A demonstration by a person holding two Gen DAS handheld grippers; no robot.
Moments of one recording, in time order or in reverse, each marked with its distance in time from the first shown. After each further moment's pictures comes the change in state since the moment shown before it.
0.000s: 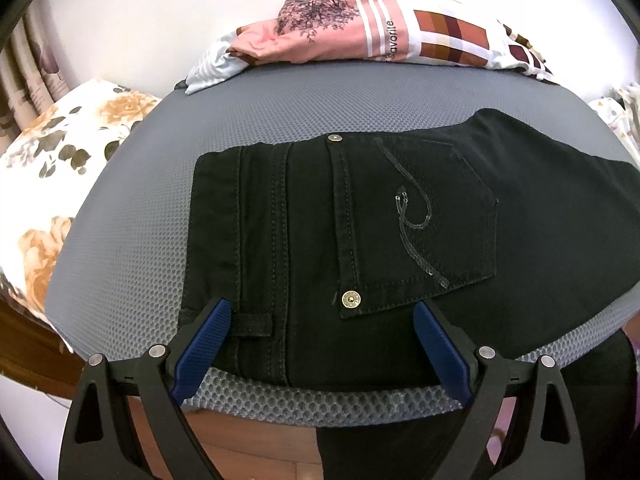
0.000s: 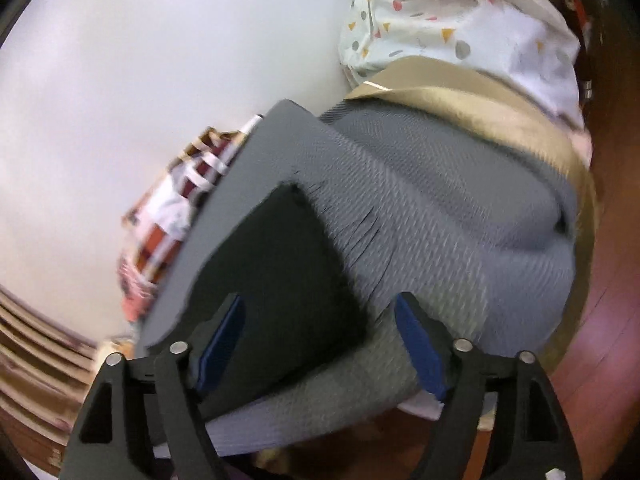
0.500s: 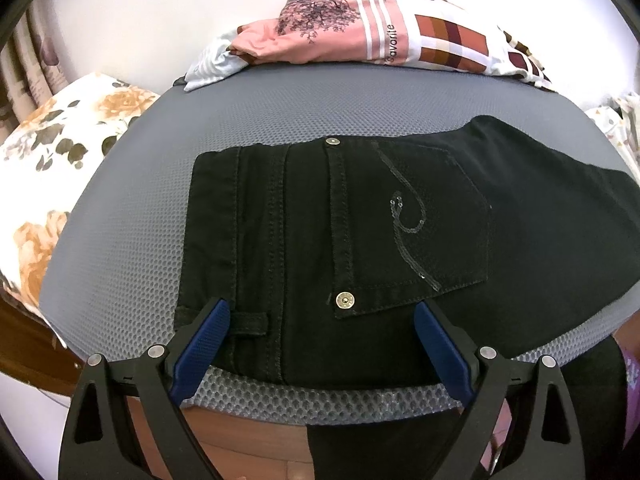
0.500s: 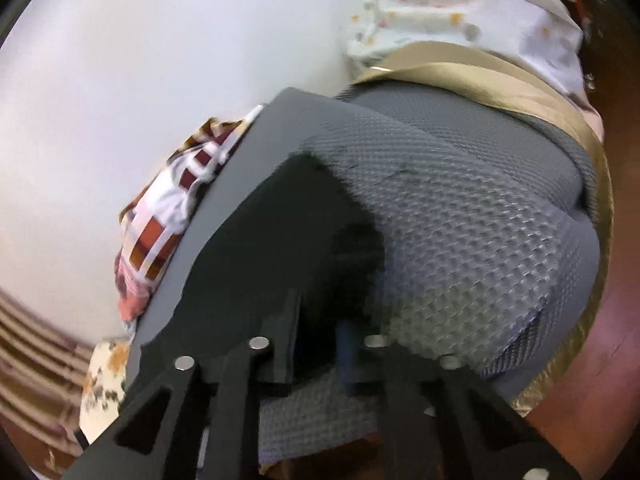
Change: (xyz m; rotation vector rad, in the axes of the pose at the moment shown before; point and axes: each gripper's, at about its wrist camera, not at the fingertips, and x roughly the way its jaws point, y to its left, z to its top) left arm -0.004 0.002 0.001 -0.016 0.001 -0.027; right arm 0.037 0.013 -0.018 0.010 -0.026 -0.044
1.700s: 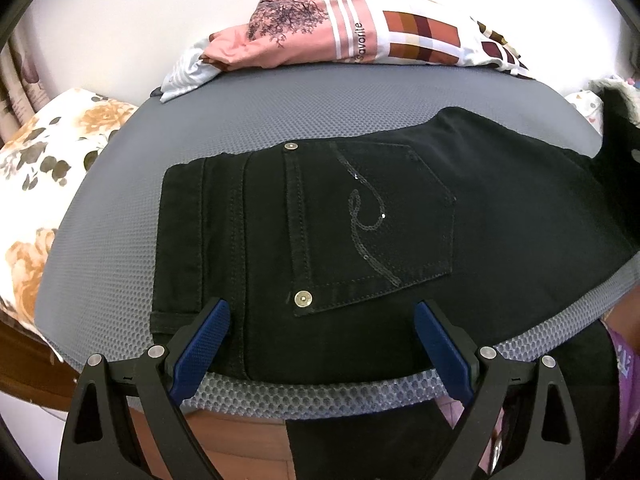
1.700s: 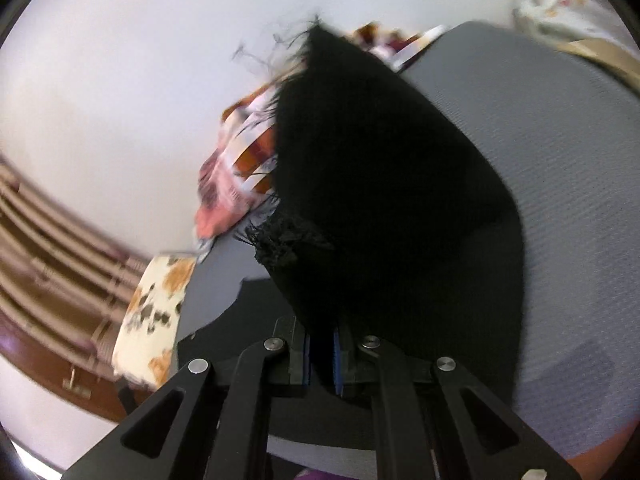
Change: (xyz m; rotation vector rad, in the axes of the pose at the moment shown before) left arm -0.007 -0.017 0.001 0.056 0.006 -0.049; right arm 0.081 0.211 -0.060 -0.257 0.272 0.242
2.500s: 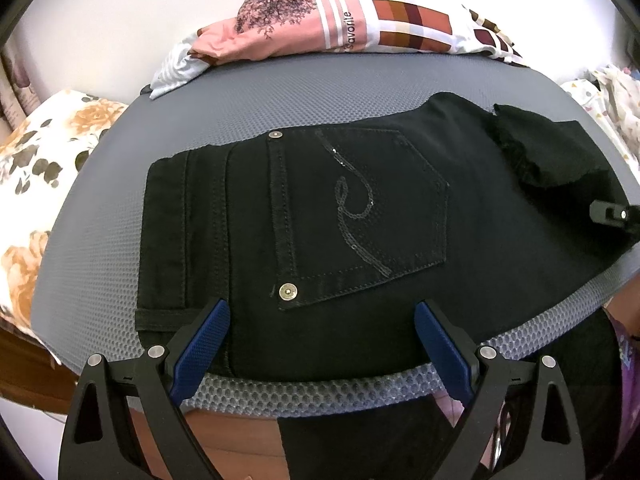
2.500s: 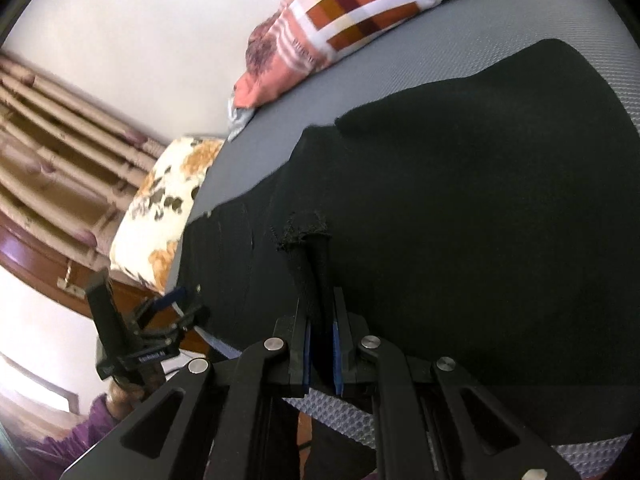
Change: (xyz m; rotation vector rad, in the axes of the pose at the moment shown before) left arm 0.007 -0.007 -0.003 0.029 0.029 -0.009; right arm 0.113 0.071 -0.096 -0.194 0.320 0.064
